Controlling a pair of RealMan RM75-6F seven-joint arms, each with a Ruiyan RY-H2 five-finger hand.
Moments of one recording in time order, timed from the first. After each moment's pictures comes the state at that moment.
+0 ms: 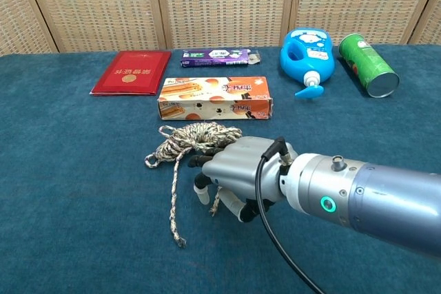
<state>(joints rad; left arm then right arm) -0.05 -1.30 -0.01 -1.83 1.51 1.50 0.41 0.93 -1.74 0.08 -1.67 -0.87 0.91 -0.94</state>
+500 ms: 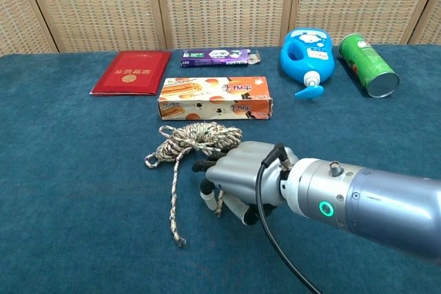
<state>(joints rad) -0.05 -1.31 -0.01 -1.83 1.51 1.50 0.41 0.96 -1.75 0.05 -1.64 -0.84 0.93 -0.95</state>
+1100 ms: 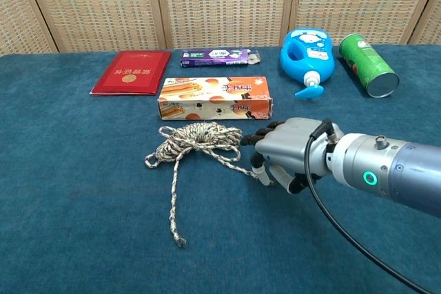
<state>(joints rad) -0.05 -1.32 0.00 -1.83 1.51 1.50 0.43 0.93 -1.65 0.01 -1.61 -0.82 0.99 -0.91</state>
